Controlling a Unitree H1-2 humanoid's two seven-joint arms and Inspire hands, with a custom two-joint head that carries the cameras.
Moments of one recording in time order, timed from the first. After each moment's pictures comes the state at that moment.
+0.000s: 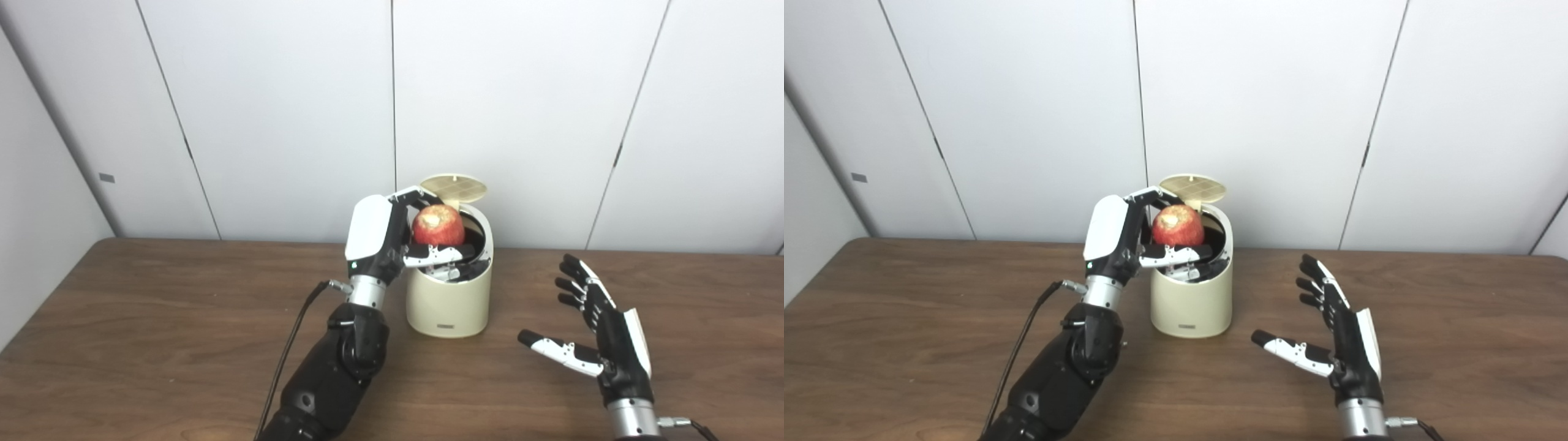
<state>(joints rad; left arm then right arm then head) -0.69 0.03 -0.27 0.59 0.66 -0.20 0.51 -0.20 -0.07 -0.02 0.08 -0.22 -0.20 -0.12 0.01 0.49</state>
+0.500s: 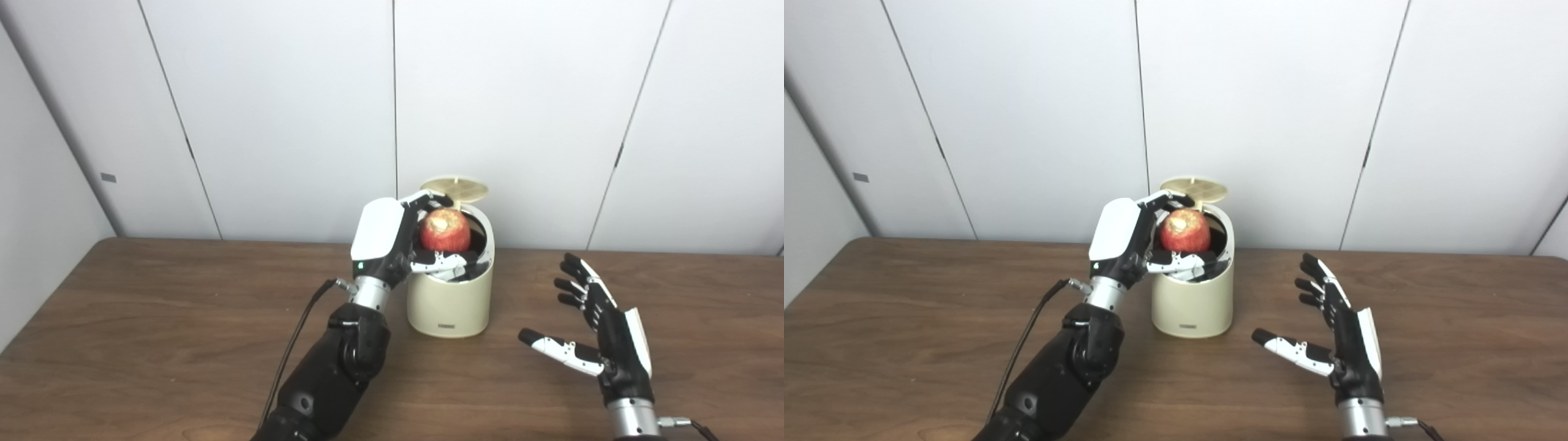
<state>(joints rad) -0.68 0.06 -0.32 0.54 0.71 -0.12 0.46 -0.20 -0.07 -0.02 0.07 -0.23 -0.21 -0.13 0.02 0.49</state>
